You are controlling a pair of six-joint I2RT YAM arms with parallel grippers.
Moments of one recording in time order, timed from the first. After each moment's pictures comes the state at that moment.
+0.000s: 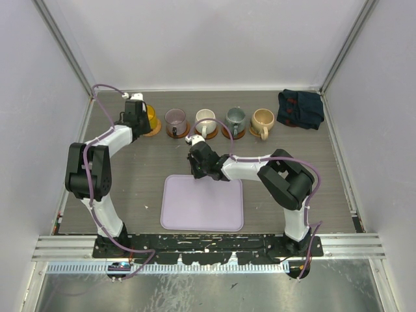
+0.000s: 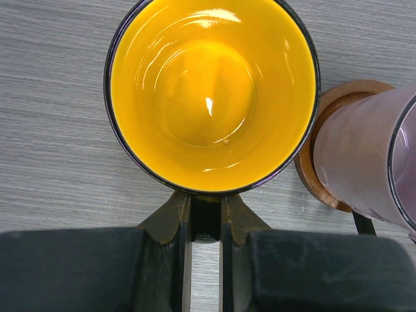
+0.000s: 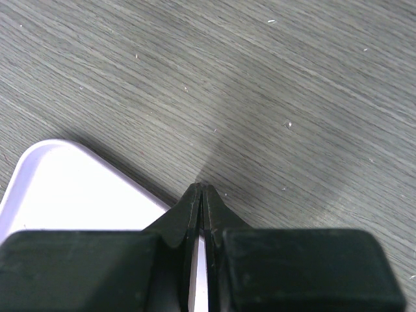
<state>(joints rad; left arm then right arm) -0.13 1.83 1.23 -0.09 -0.15 -0.24 0.88 1.92 1.11 0.03 0.08 0.39</state>
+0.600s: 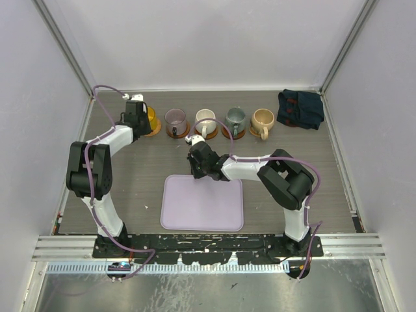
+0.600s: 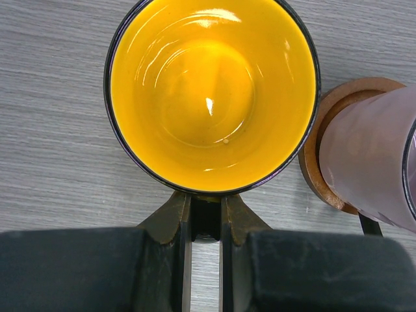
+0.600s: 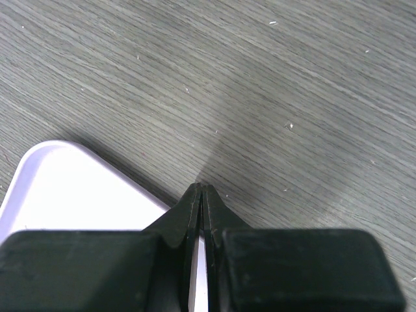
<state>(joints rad) -0.13 1.85 1.23 -0.09 -0.15 -0.25 0.88 1.92 1.11 0.04 0.08 0.39</state>
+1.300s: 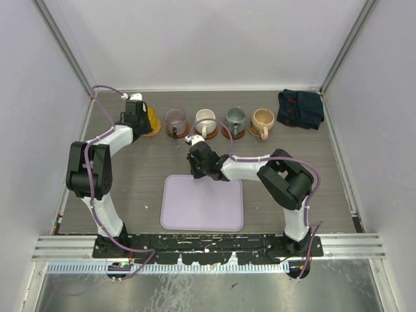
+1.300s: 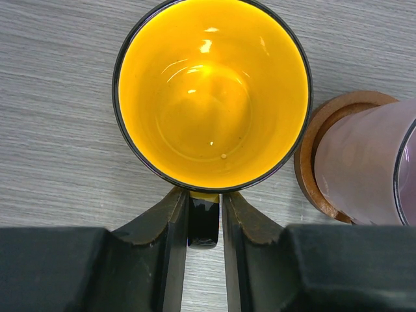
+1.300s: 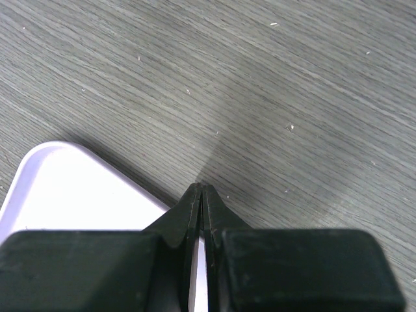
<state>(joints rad) -0.13 1.85 1.23 -0.07 -0.16 -0.28 0.88 1.92 1.11 0.04 0.08 0.39</state>
